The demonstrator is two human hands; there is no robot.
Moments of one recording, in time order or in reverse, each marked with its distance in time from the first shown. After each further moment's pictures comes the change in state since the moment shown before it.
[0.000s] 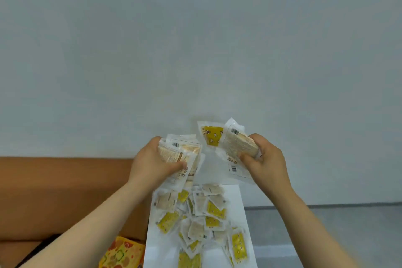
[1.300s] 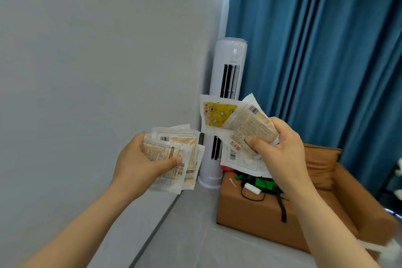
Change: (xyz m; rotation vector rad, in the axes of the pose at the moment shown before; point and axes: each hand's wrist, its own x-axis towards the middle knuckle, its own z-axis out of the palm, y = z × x) left_hand -0.329 0.518 0.381 -0.467 -0.789 0.866; right_hand -0.336 0.116 -0.609 -0.210 1.184 0.161
